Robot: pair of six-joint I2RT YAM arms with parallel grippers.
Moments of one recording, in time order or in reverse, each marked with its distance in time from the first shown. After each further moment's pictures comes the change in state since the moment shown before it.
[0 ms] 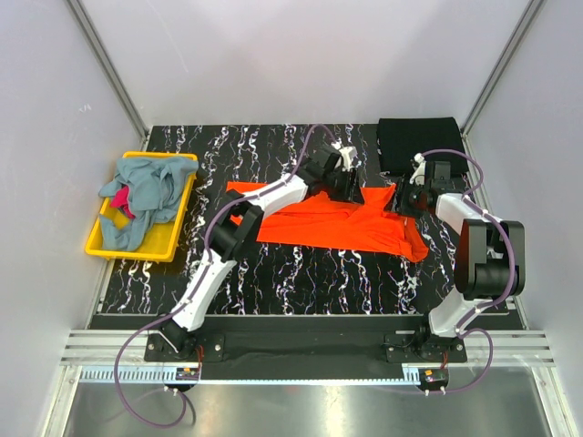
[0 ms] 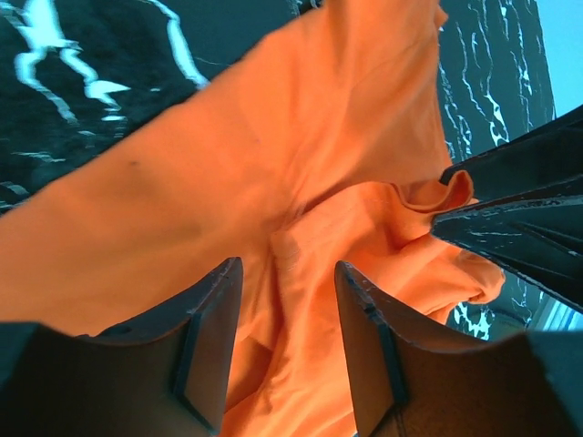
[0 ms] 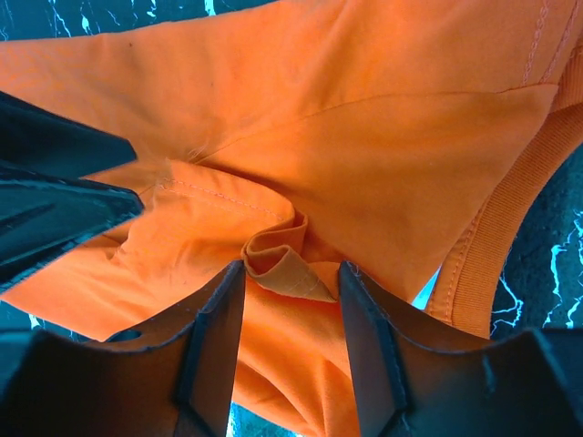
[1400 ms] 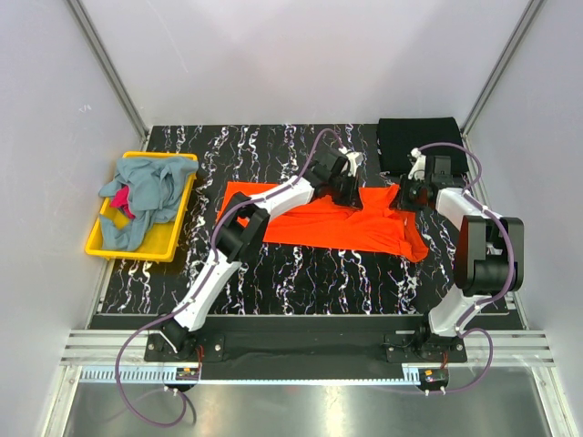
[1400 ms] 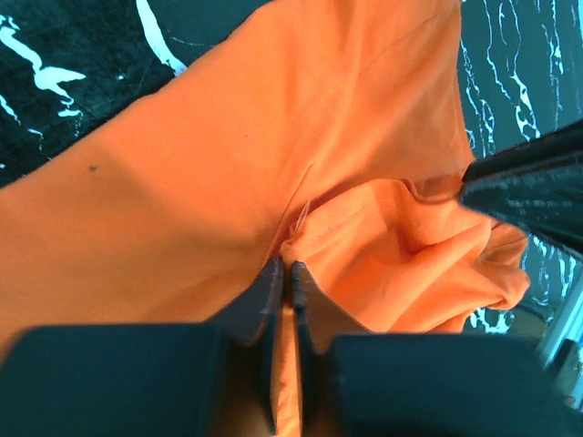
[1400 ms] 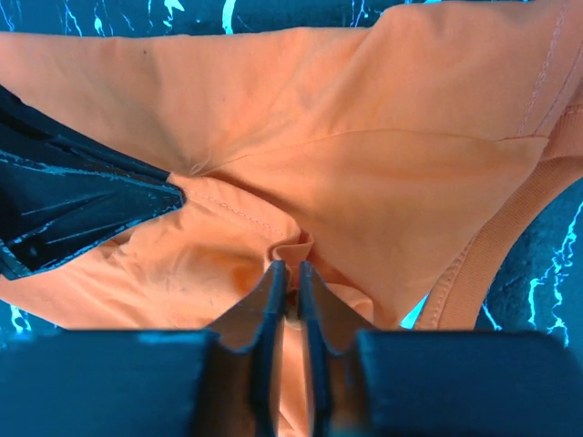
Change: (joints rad) left arm -0.028 0.069 0.092 -0.070 -0.014 0.021; right arm 0.002 0.029 0.062 -0.033 -0.018 -0.088
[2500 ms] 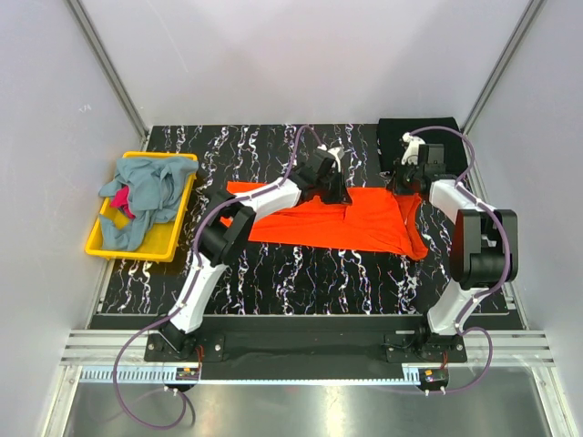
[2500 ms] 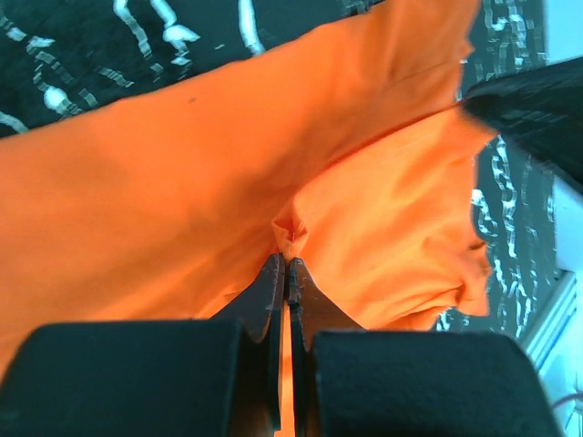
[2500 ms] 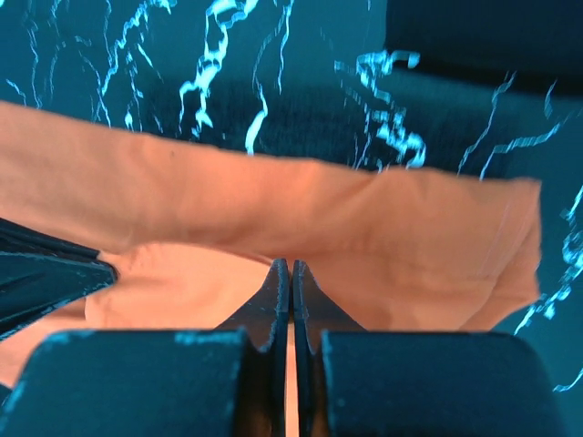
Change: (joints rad) left arm 0.024 -0.214 -0.303 0.149 -0.129 -0.163; right arm 0.052 0.056 0.090 0.120 0.063 -0.076
